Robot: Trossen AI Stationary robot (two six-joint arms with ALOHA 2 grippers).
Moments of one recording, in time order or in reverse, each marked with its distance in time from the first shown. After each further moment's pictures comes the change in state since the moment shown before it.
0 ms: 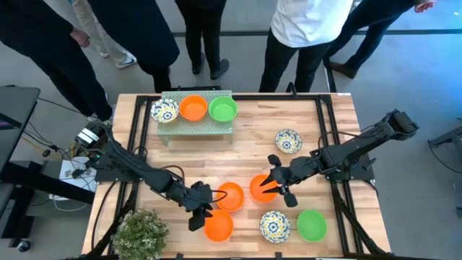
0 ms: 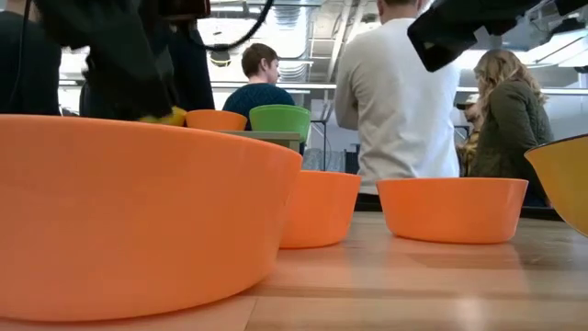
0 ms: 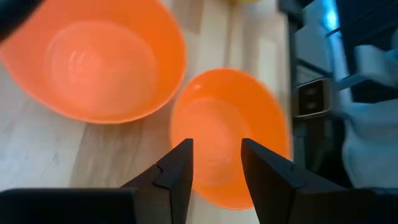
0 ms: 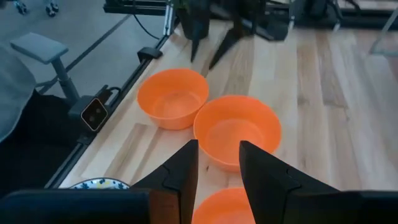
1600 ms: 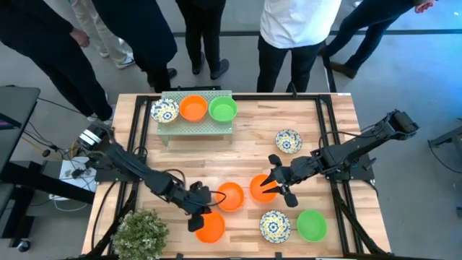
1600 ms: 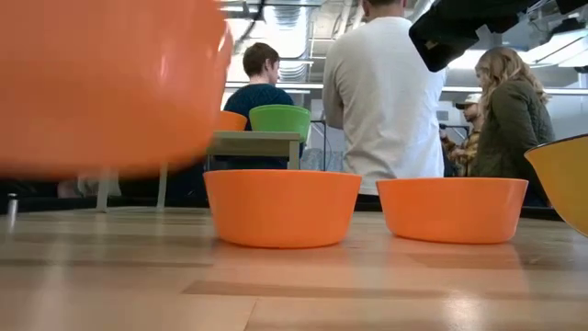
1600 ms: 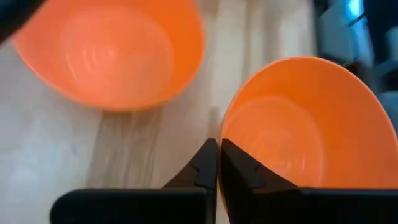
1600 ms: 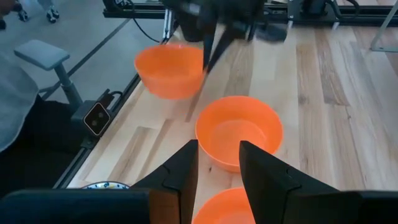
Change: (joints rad) left arm -0.025 0.011 -0.024 0.000 -0.062 0.034; right arm 0.003 -0.007 0.000 -0.001 0.003 0.032
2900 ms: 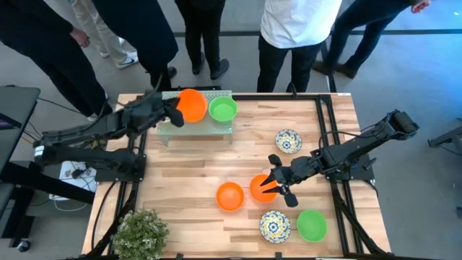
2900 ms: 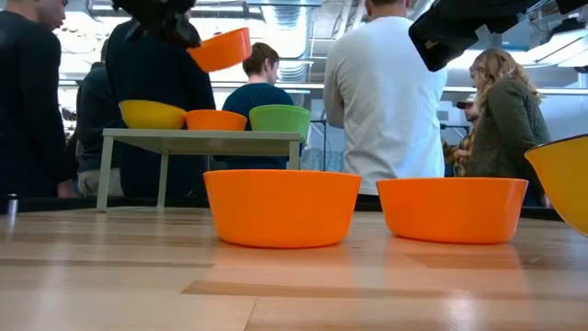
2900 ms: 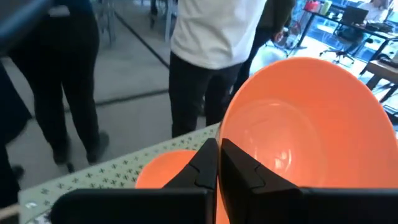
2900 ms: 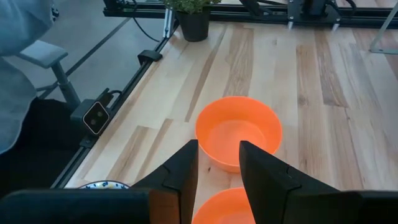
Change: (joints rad) left arm 0.801 -0.756 0.001 -0.263 -0.493 0.286; right arm -0.001 0.000 0.000 0.000 0.000 -0.011
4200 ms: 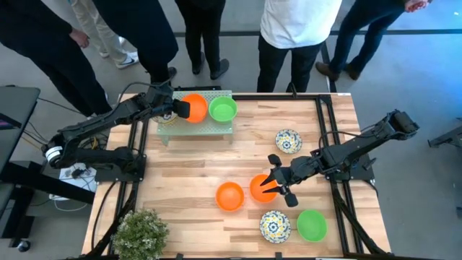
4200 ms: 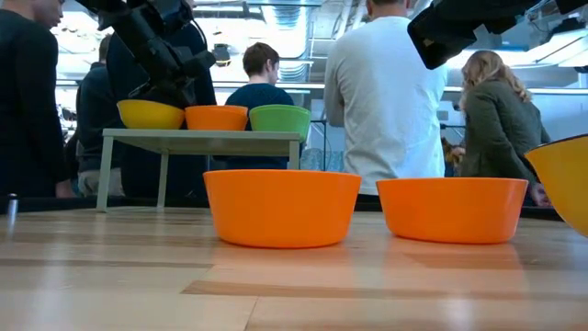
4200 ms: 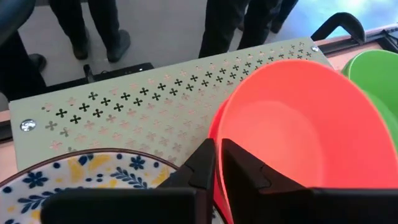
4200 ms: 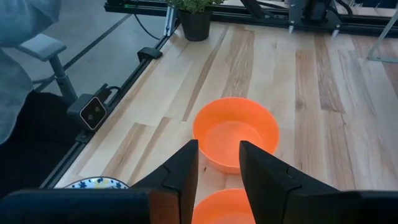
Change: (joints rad) left arm 0.392 0.246 0.000 -0.145 0.401 -0.078; right arm -0.001 0.000 0.000 0.000 0.000 -0.045
